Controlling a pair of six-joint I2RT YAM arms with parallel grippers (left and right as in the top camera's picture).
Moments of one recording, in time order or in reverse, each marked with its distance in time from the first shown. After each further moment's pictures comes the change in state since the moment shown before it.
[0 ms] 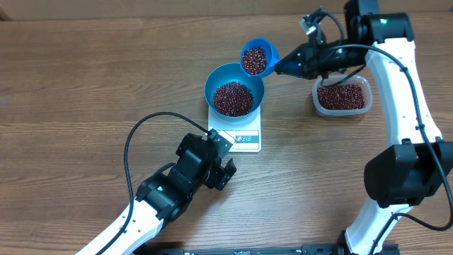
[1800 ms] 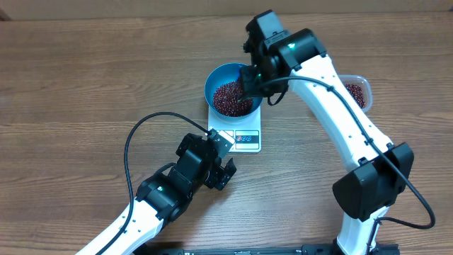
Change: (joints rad) left arm 0.000 0.000 0.000 0.000 0.000 0.000; right arm 0.435 0.000 0.000 0.091 0.921 0.391
